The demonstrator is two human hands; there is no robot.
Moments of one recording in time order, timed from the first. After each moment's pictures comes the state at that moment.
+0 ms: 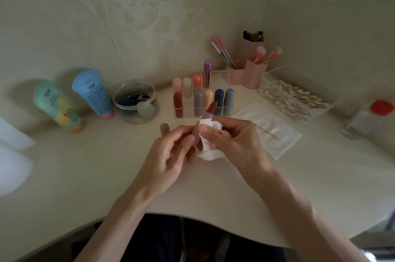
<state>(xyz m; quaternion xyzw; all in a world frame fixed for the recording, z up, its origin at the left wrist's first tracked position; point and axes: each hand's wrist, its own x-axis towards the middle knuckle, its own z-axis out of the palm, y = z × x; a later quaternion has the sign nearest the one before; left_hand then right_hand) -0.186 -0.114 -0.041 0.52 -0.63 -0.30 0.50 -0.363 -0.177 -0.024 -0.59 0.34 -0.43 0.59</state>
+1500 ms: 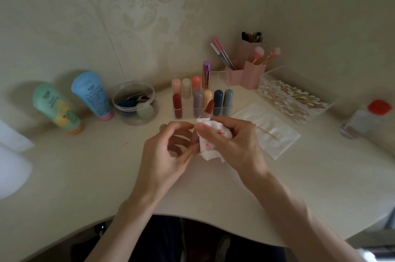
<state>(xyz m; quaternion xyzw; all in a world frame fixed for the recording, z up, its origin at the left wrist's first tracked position) -0.195 -0.115 -0.040 0.57 -0.59 -0.20 0.54 -0.358 -0.175 -0.024 -0.61 0.40 -0.44 0.53</state>
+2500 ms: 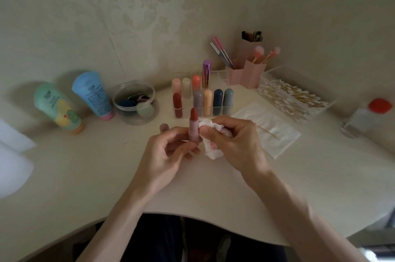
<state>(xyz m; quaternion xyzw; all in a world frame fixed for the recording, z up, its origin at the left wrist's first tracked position) -0.186 -0.121 -0.049 0.52 -0.55 -0.36 0.54 -0.361 -0.181 -0.028 -0.60 0.41 -0.44 0.52</state>
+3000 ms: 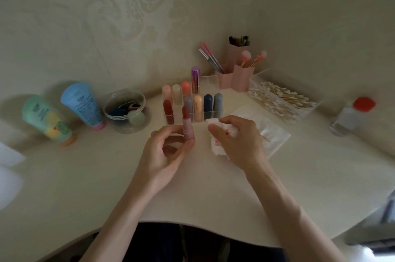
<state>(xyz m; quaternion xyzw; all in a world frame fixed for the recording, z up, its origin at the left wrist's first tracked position) -0.190 -0.132 -0.043 0.59 -0.56 -0.32 0.49 -0.380 -0.201 -0.030 -0.61 0.57 -0.38 0.39</state>
